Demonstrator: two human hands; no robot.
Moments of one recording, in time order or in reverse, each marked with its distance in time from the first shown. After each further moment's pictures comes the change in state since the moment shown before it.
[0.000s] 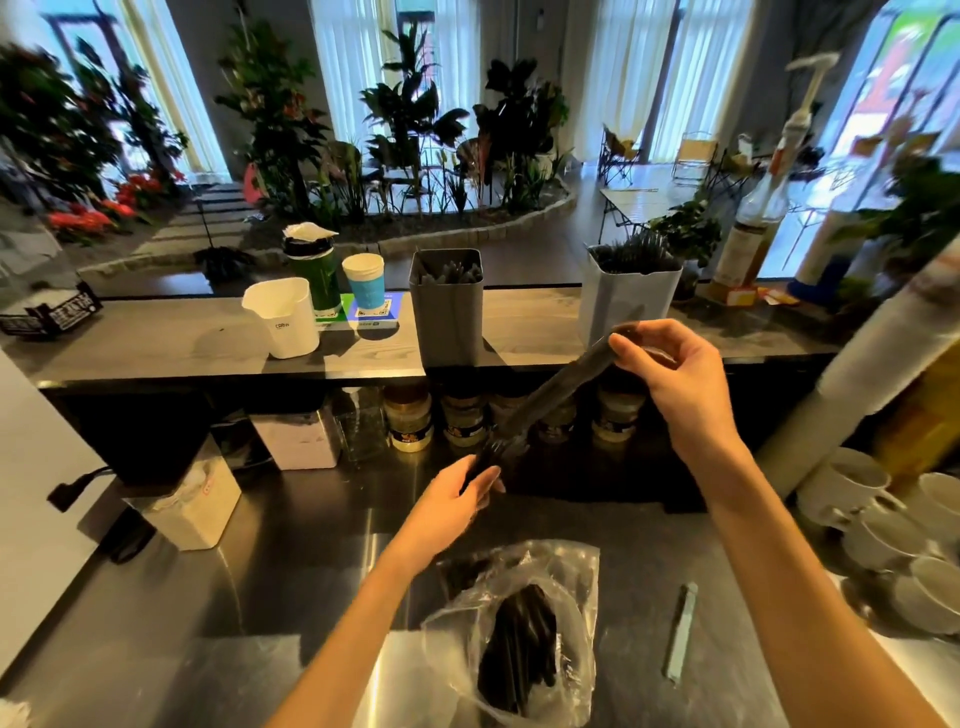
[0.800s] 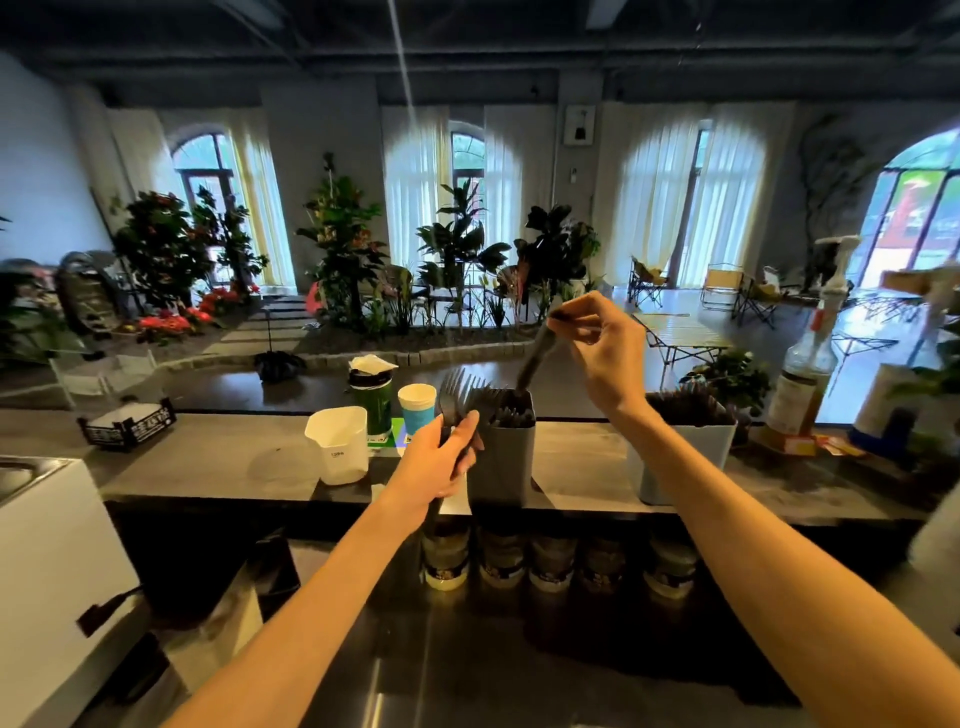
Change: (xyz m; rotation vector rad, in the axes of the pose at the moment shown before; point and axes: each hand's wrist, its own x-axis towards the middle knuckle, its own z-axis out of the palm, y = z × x) left_hand 0.061 0.142 -0.126 -0.215 0.225 0.247; right_hand 0.159 -0.086 0.135 -0.145 -0.047 -0.584
